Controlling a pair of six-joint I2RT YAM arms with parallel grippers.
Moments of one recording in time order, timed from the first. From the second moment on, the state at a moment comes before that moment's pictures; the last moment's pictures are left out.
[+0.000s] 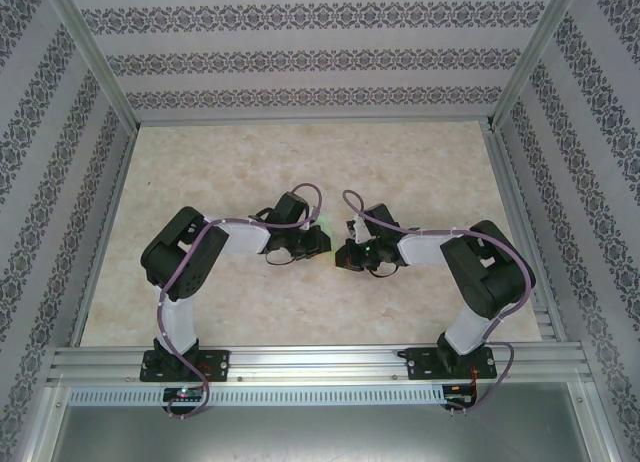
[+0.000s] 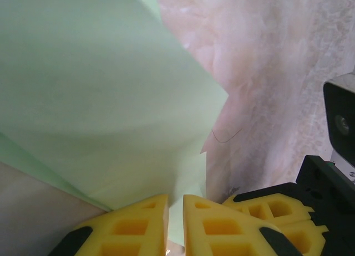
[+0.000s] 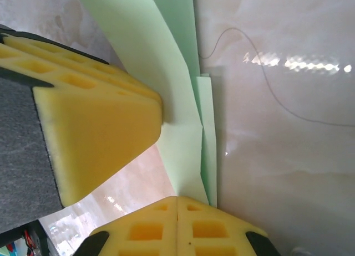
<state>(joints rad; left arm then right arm) -0.63 1.93 0.99 0.03 0.55 -0.86 0.52 1.70 0.69 -0.02 -0.58 0.60</state>
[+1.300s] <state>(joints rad) -0.59 1.95 1.06 -0.08 0.52 -0.63 0.51 1.74 0.72 -0.03 -0.63 0.57</state>
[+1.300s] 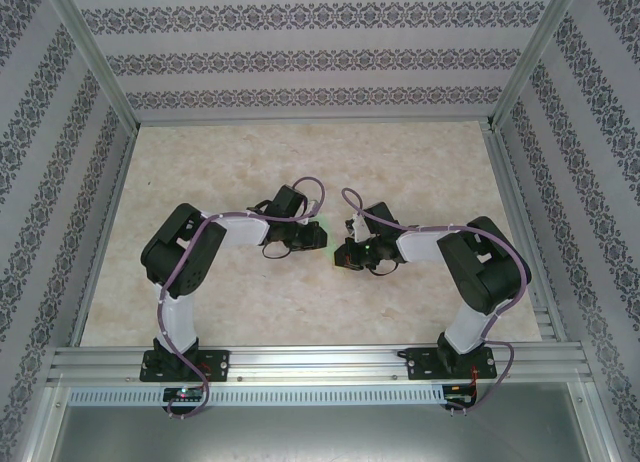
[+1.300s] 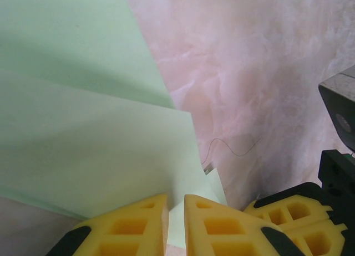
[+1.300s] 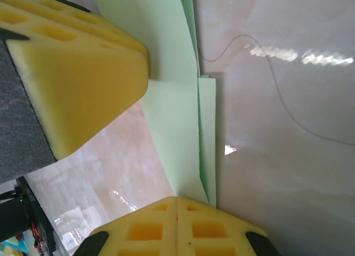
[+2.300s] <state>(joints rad) -0.41 2.04 1.21 -0.20 0.55 -0.50 0.50 1.74 0.70 -0.01 -0.64 0.55</state>
